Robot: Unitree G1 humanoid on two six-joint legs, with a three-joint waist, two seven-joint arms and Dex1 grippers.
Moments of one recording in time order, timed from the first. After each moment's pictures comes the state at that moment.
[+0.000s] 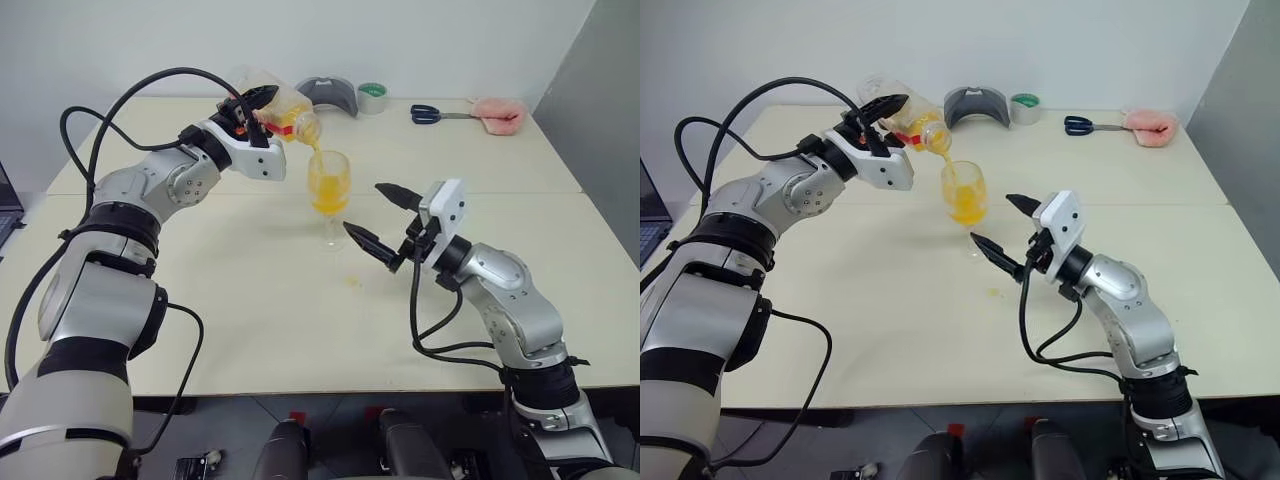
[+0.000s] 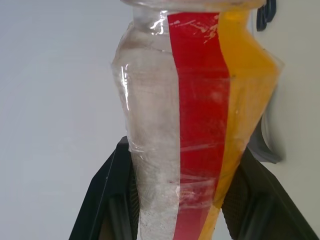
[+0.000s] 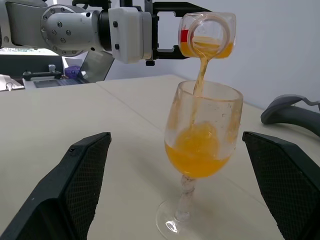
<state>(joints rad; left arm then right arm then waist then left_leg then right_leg) -1.28 0.70 -0.45 1.14 0.81 -0.79 0.19 -0.45 -0.33 0.12 -0.31 0.33 0.36 0.60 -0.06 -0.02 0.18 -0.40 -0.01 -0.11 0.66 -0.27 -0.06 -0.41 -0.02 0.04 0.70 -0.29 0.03</state>
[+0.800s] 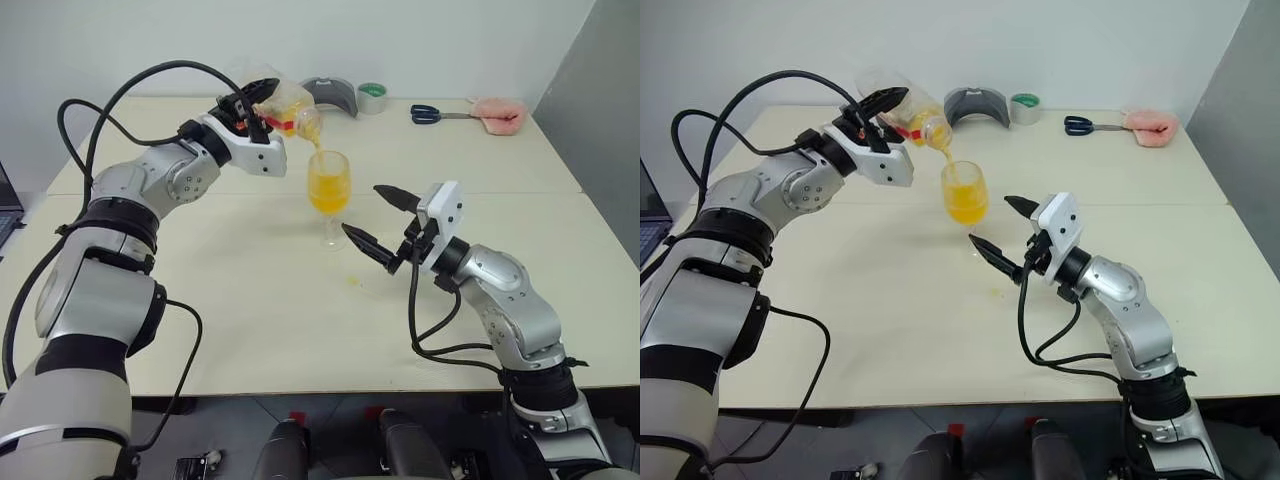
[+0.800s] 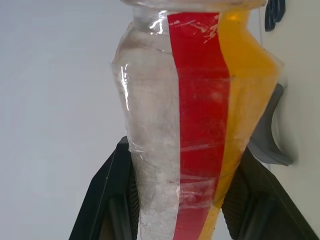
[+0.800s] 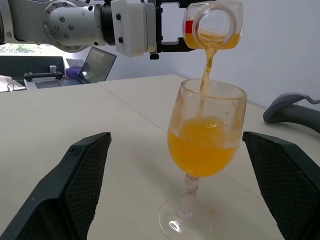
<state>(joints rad) -1.30 0.70 -0.47 1.14 0.81 -0.79 0.22 -0.44 -0.32 0.12 -0.31 0.33 0.36 0.59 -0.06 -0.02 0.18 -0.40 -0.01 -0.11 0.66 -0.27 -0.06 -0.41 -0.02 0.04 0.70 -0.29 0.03</state>
